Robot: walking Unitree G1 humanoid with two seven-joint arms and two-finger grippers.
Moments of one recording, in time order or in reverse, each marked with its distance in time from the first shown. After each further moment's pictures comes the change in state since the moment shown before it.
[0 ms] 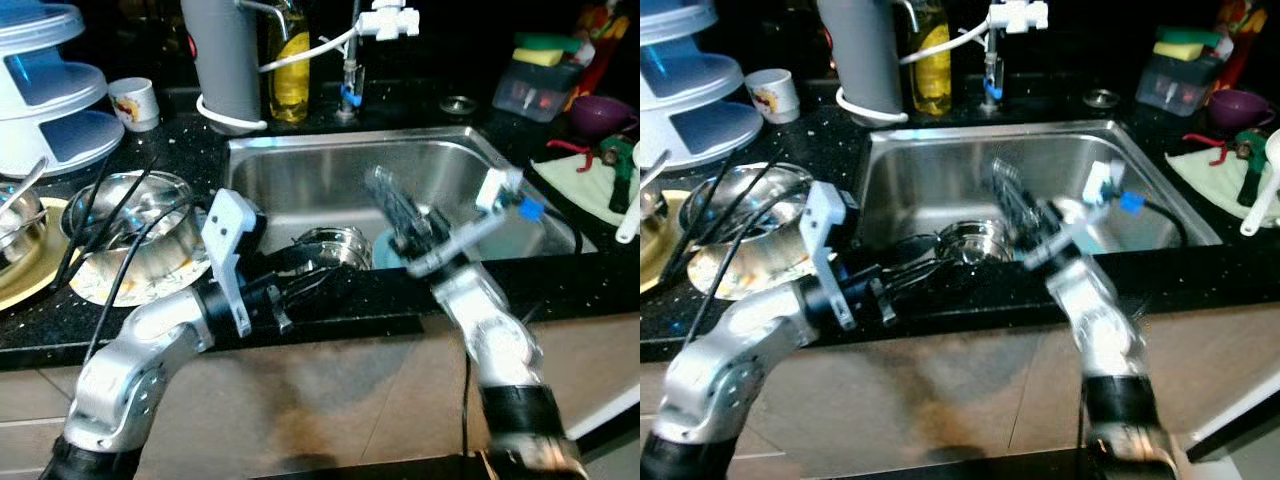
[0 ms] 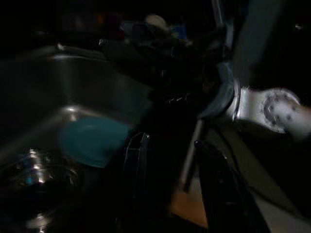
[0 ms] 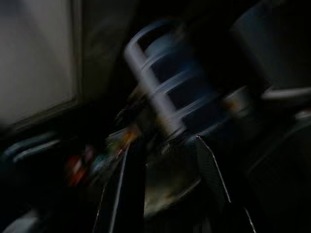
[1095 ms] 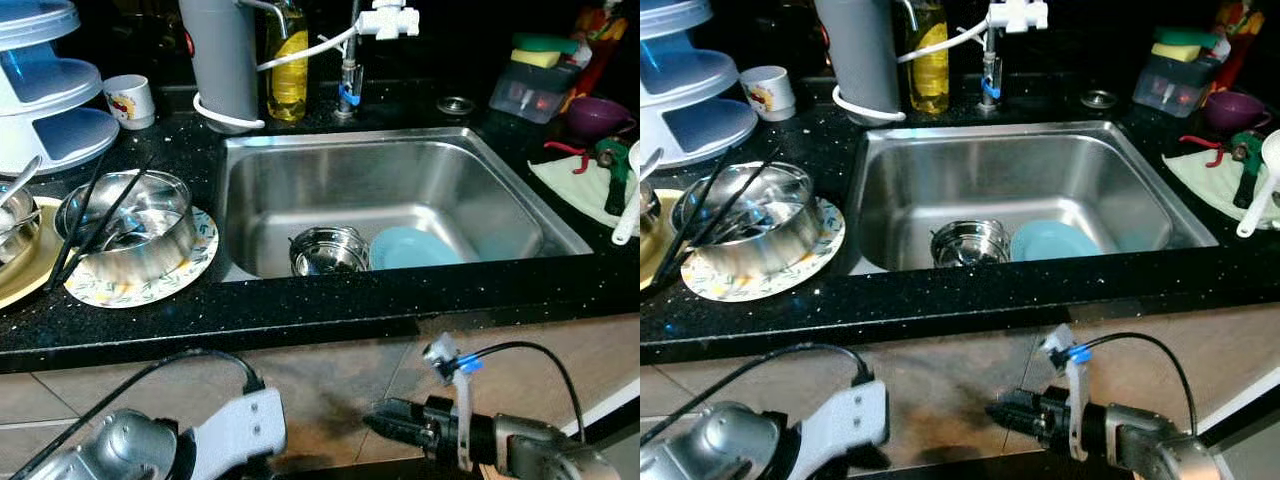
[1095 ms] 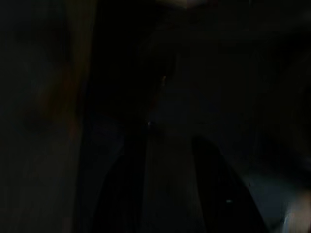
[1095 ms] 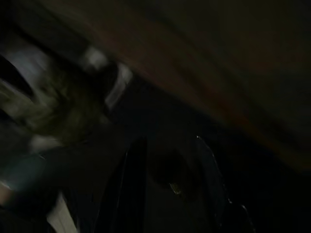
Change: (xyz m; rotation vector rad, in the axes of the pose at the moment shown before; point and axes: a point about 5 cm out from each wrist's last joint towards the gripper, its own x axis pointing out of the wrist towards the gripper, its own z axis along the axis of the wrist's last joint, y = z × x) left arm -0.072 -0.065 -0.122 0.010 1.004 -0.274; right arm -0.161 -0.008 -0.113 0.032 1.051 -0.401
